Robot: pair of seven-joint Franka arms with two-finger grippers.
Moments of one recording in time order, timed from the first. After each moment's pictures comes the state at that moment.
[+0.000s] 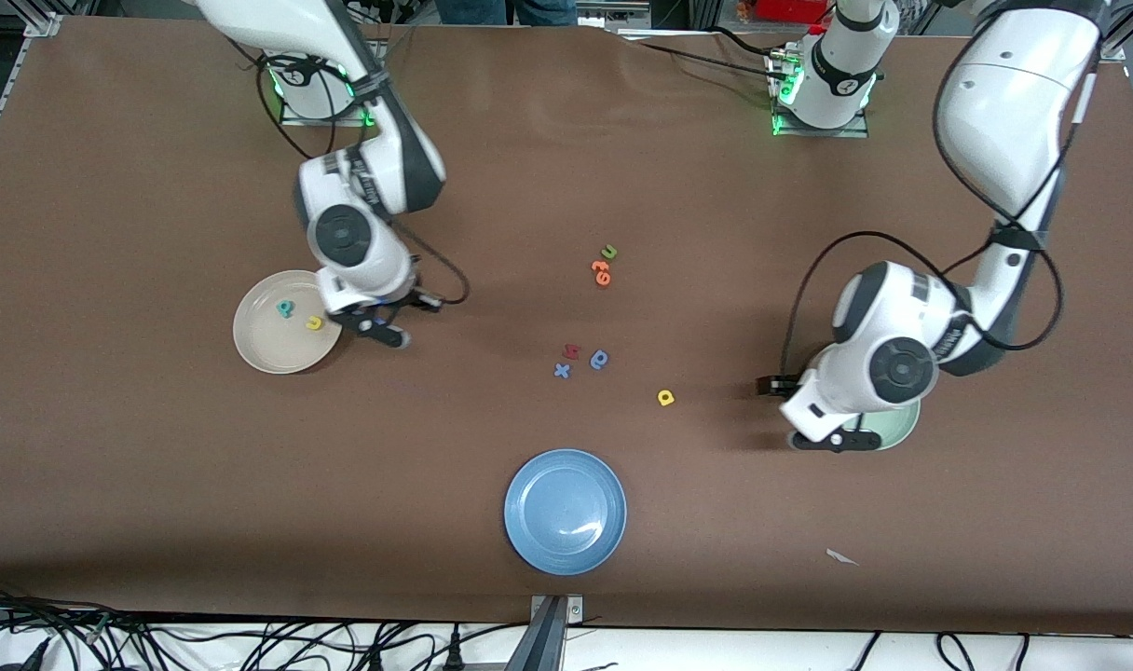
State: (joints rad) left arm 0.03 0.71 -0.36 -1.52 0.21 2.03 -0.45; right arm 0.68 0.40 -0.29 -1.99 0.15 2.22 0.62
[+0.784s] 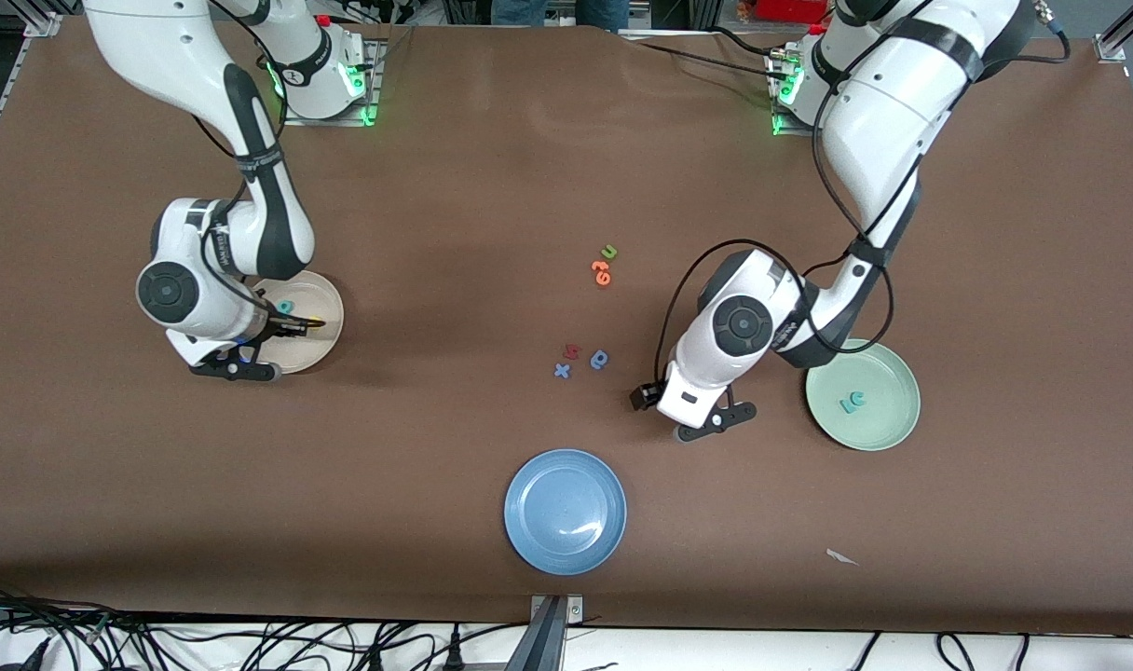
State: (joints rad) left arm -0.20 0.85 -0.36 -1.46 0.21 2.32 -0.95; right arm 0.51 0.50 -0.46 -2.02 0.15 2.28 0.04
